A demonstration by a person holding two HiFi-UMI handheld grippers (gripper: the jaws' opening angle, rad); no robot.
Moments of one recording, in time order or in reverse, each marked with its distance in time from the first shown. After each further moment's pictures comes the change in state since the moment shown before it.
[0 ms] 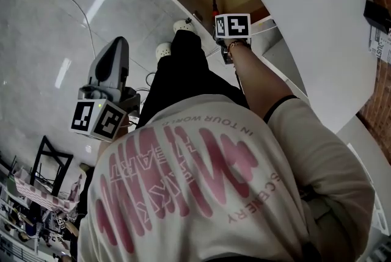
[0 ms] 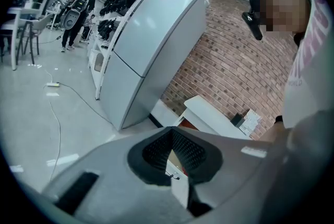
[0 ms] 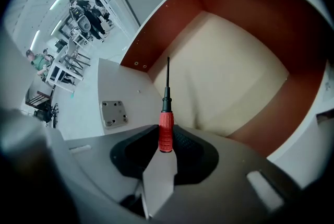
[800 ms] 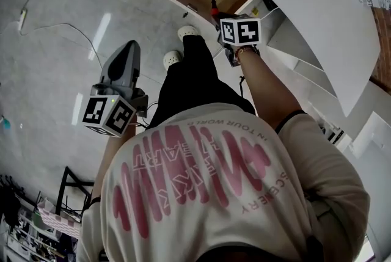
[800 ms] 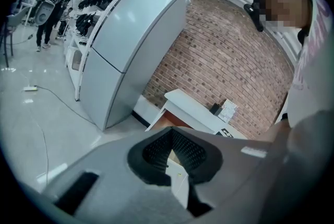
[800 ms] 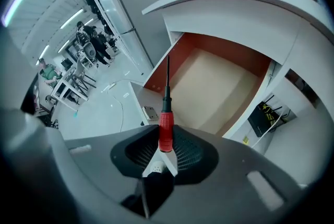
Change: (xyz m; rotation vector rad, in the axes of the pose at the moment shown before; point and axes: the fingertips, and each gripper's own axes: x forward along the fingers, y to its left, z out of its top) left arm -0.037 -0.028 -0.034 0.116 0.057 -0.210; right arm -0.087 0.034 -0.028 0.054 -0.293 0.035
